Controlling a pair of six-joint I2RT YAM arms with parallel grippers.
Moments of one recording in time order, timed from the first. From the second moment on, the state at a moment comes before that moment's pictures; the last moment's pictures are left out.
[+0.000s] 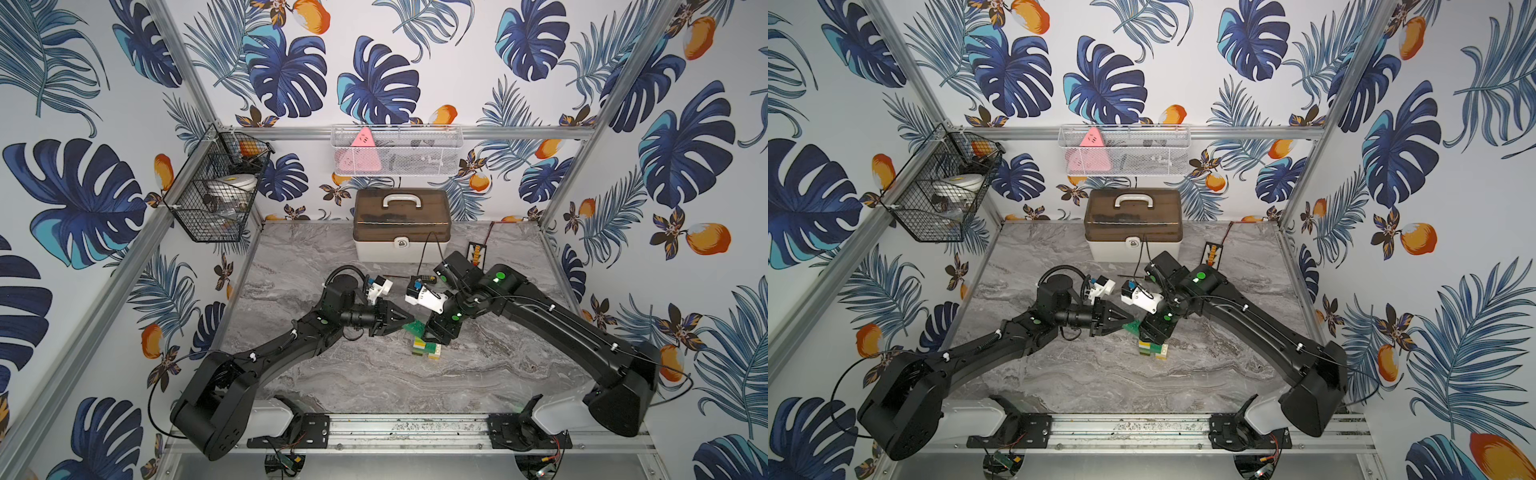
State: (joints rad) left arm -0.49 1.33 0.64 0.33 0.95 -1.23; right arm 0.74 1.39 1.36 -1.11 -0.28 -0.25
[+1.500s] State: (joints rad) left arm -0.55 1.66 0.34 1.29 0.77 -1.61; right arm 0.61 1.26 1.03 -0.79 -0.45 0.48
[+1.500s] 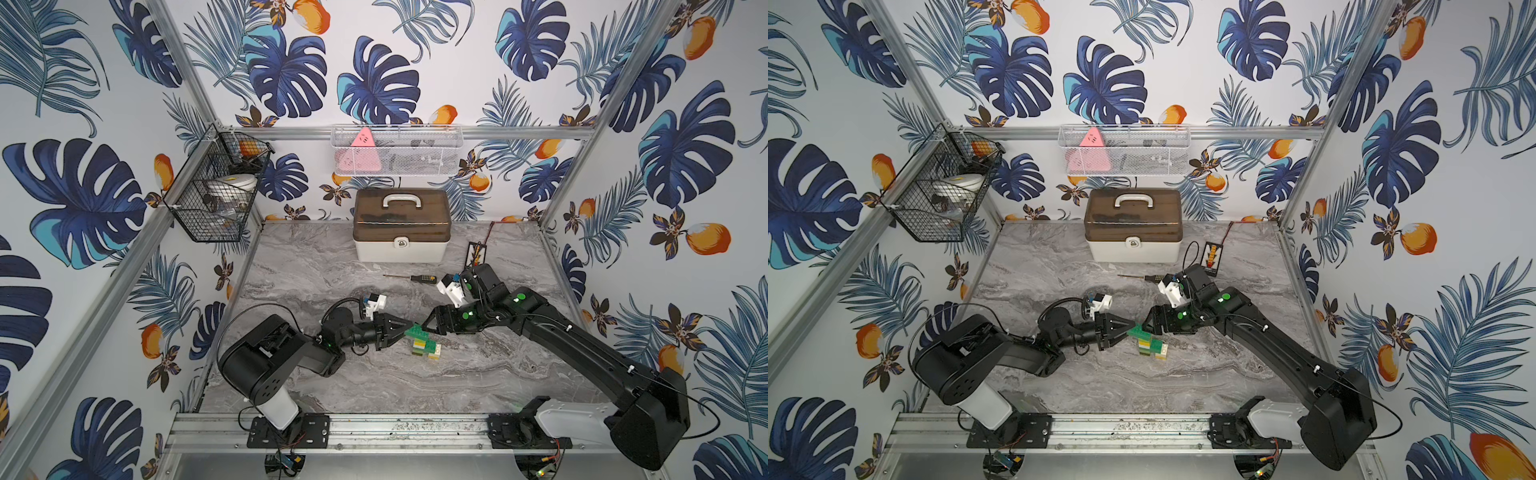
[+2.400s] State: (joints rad) left arm -0.55 1.77 0.32 1.48 0.76 -1.63; right arm 0.61 1.34 1.02 -0.79 -0.46 0.48
